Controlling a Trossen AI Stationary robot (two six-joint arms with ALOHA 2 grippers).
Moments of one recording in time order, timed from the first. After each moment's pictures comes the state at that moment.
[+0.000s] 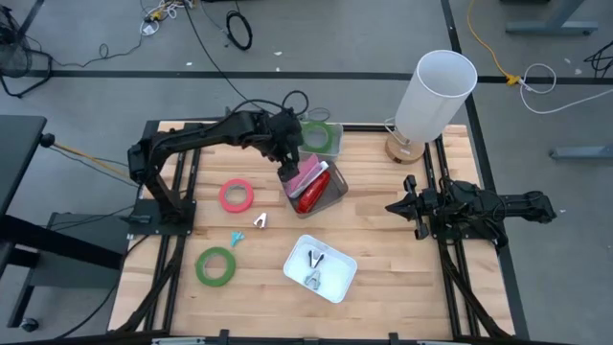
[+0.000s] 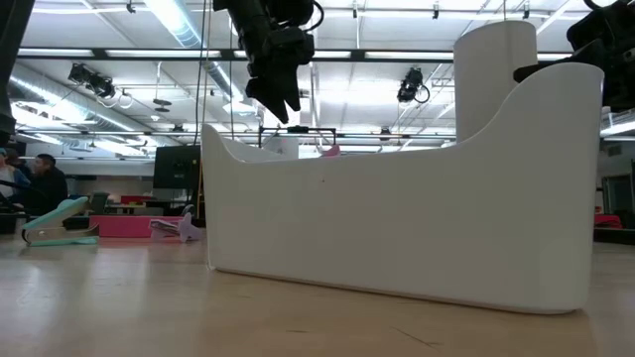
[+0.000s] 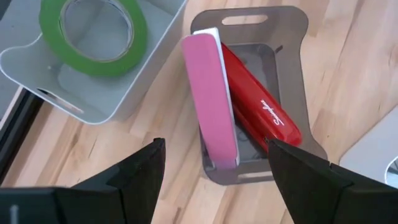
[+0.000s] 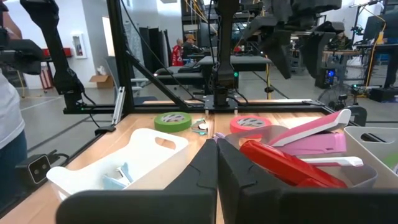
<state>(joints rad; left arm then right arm) 0.34 1.71 1.60 -0.97 0.00 -0.07 0.04 0.00 0.02 0.02 -0.07 0.03</state>
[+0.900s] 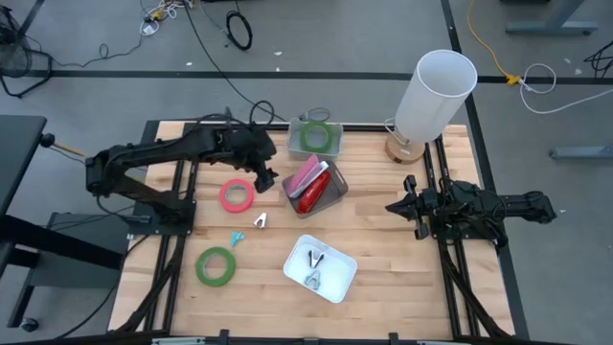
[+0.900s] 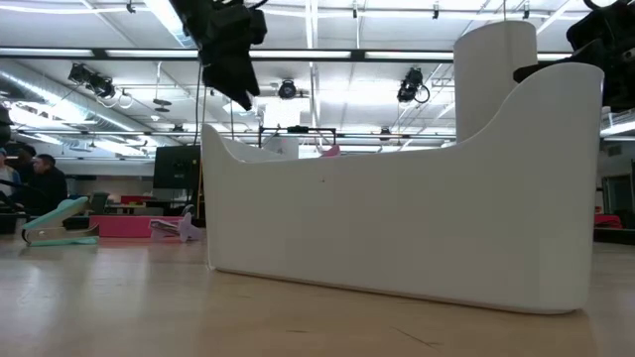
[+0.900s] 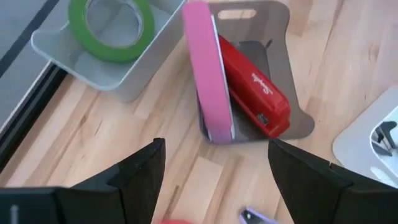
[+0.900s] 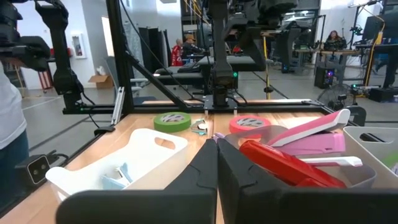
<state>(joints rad) 0.28 1.34 1.21 -0.78 -0.06 -0.12 0.04 0.00 0.02 0.02 -0.07 0.03</state>
